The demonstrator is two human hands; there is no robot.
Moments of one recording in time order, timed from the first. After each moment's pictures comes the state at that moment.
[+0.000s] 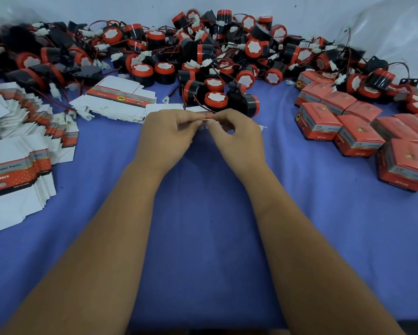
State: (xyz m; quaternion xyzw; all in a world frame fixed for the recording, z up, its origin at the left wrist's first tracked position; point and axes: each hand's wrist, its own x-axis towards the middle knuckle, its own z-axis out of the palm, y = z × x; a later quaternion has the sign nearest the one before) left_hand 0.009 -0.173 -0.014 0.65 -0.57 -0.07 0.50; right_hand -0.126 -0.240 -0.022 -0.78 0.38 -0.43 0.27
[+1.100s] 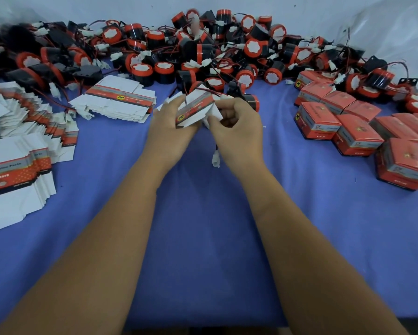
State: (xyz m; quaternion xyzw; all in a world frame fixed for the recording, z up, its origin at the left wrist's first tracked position) left_hand 0.008 -0.187 -0.021 0.65 -0.50 -0.20 0.55; right_hand -0.117 -0.229 -0.010 -0.68 0.37 -0.51 0.37
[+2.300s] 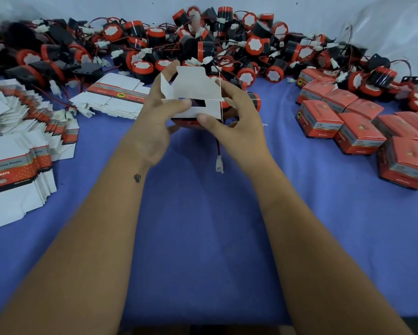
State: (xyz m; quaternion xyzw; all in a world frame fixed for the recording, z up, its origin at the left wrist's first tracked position) left_hand 0.023 -0.175 -0.005 0.45 -0.47 -0.37 0.66; right_hand -0.128 -0.232 -0.006 -0.75 0.27 -0.47 0.37
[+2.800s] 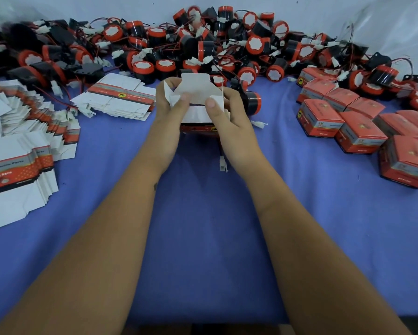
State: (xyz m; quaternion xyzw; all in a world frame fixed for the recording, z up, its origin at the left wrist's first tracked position) left_hand 0.013 -0.185 -0.025 0.50 -0.48 -0.29 0.66; right_hand -0.119 -0.226 -0.010 -0.69 0.29 -0.44 0.50
